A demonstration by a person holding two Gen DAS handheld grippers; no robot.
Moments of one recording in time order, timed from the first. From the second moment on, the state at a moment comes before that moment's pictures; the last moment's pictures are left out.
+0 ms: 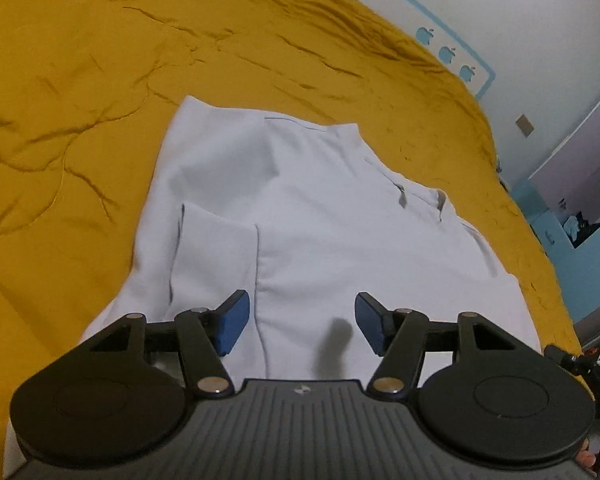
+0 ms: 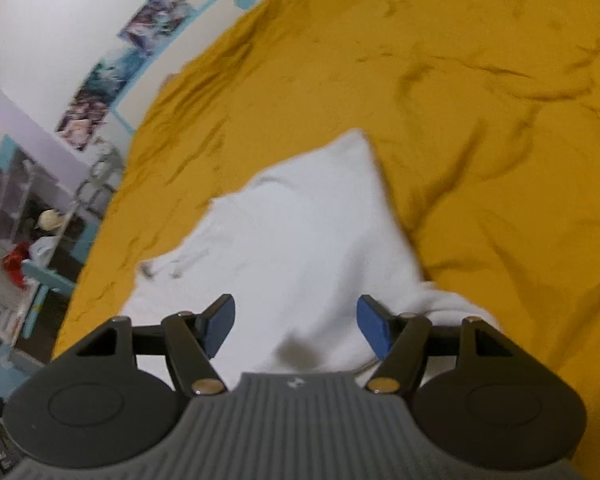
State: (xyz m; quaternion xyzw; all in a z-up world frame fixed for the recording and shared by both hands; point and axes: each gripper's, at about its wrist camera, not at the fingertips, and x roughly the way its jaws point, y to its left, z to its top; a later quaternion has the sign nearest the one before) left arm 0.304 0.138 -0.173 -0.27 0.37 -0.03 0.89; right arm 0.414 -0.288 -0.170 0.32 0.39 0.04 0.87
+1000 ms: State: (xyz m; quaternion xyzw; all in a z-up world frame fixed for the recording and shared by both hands) left arm 0.265 0.126 -0.126 -0.23 0.37 -0.05 0.90; right arm 0.308 -0.302 -0.110 0.25 0.37 0.11 0.89
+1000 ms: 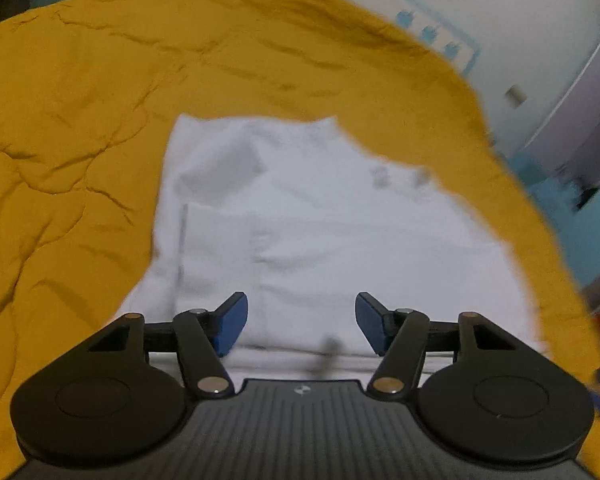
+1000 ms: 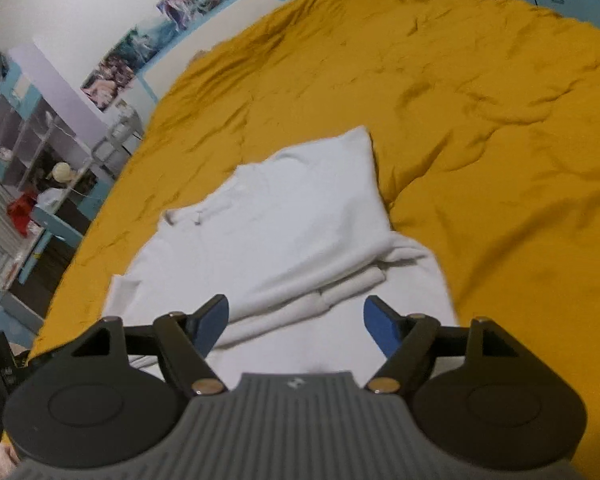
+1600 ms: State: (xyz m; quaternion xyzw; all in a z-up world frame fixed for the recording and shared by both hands) left arm -0.010 0.204 -0.104 -0.24 0.41 -0.08 0.87; right arm 0.087 -0.385 -0.092 0.12 0.38 0.19 0.90
